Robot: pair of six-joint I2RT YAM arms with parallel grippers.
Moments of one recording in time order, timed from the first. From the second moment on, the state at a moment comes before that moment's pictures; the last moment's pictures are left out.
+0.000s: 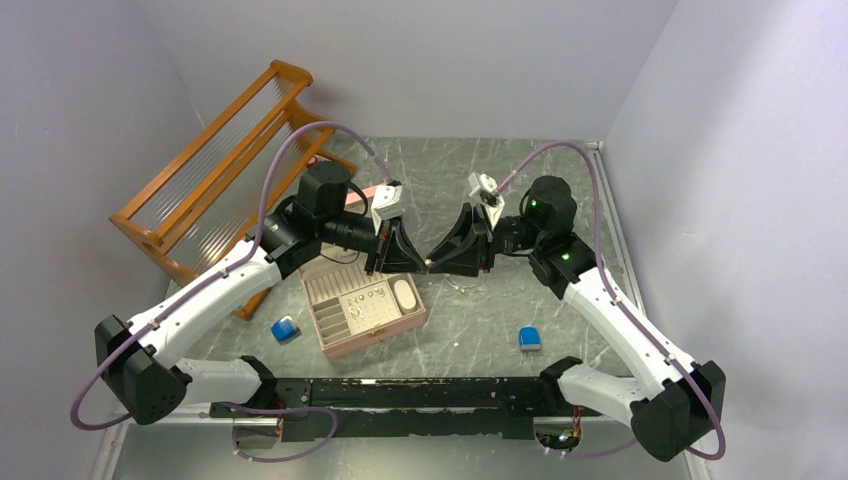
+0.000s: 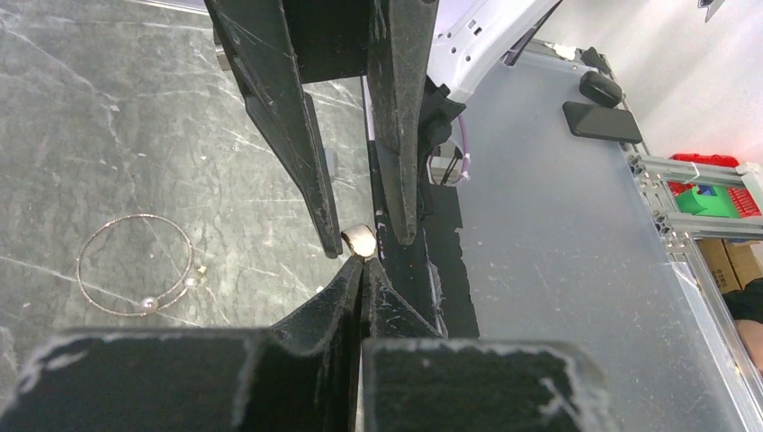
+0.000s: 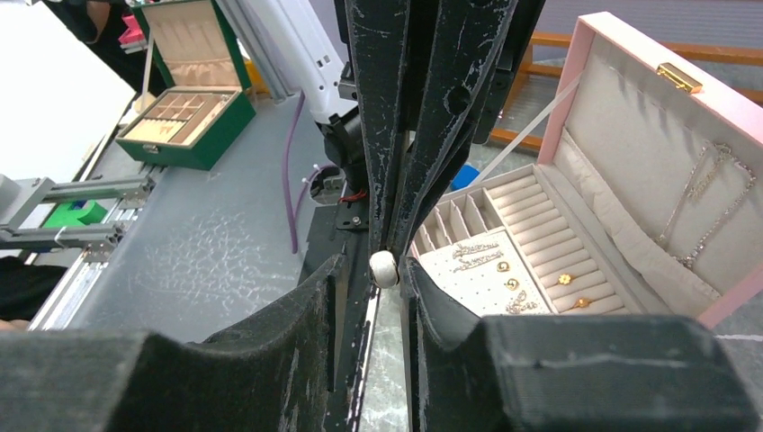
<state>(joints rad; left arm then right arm) -0.72 1.26 1.18 -0.30 0.99 0.03 0.48 1.07 0.93 0.06 -1.25 0.15</state>
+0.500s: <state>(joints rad) -0.72 1.26 1.18 -0.31 0.99 0.03 0.48 1.07 0.93 0.04 -1.24 0.14</state>
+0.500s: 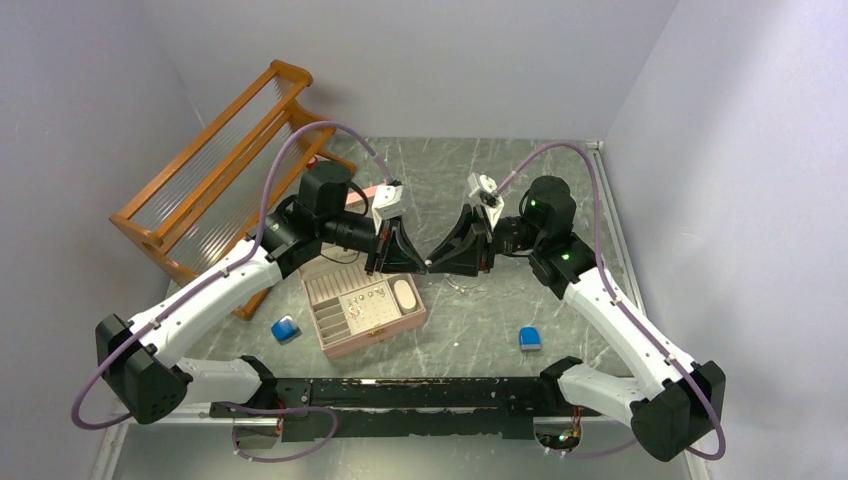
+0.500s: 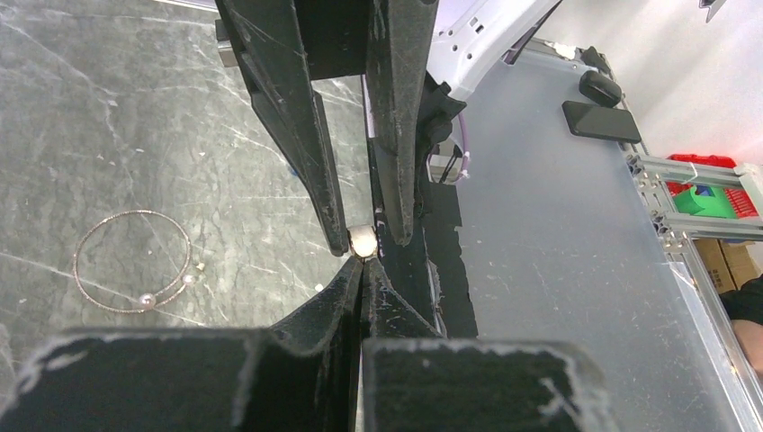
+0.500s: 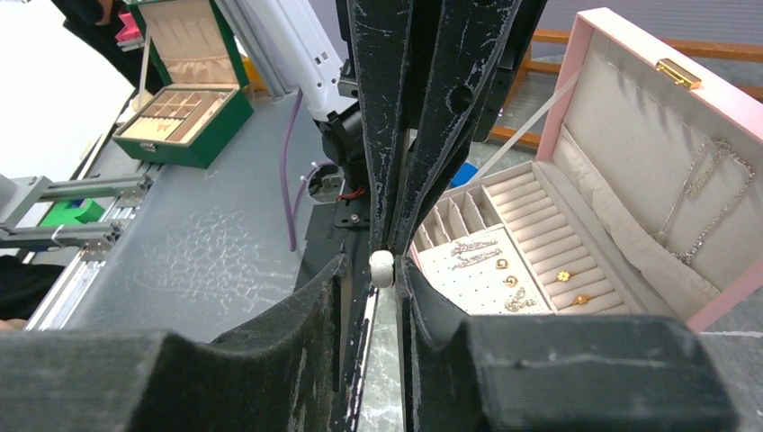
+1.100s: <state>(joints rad) -0.72 1.27 1.19 -0.32 0.99 0.02 0.48 1.06 0.93 0.03 -1.24 0.13</state>
